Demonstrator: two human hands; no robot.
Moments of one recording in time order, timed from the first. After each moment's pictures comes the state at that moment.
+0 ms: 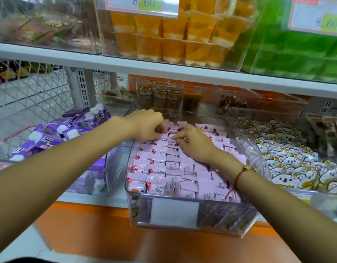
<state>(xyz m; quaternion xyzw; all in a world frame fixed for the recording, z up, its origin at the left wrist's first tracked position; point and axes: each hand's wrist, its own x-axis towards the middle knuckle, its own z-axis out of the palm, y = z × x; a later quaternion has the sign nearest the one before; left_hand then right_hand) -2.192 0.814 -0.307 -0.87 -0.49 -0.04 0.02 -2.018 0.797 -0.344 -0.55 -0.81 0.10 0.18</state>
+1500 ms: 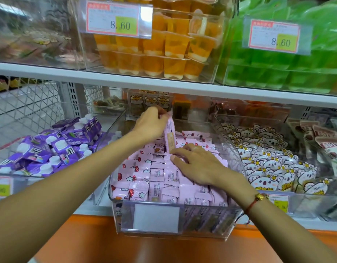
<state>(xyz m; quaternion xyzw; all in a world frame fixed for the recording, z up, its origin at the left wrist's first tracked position) -2.131 0.798 -0.298 -0.69 -0.55 -0.42 -0.22 -1.980 0.757 -0.345 -0.58 -0.81 0.08 0.07</state>
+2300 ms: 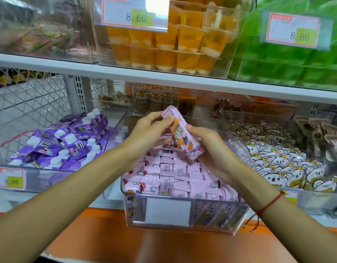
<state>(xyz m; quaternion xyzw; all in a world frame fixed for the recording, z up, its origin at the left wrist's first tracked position) -2.157 0.742 -0.308 -0.52 -0.42 -0.53 -0.52 -2.003 0.733 -0.312 -0.41 -0.51 0.60 0.47</state>
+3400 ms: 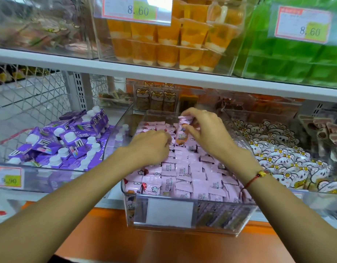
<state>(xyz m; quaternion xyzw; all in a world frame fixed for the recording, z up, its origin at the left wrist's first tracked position) -2.160 0.776 -0.336 -0.82 -0.57 -0.11 -0.01 -1.998 0.776 -0.308 -0.50 -0.81 -0.05 0.31</state>
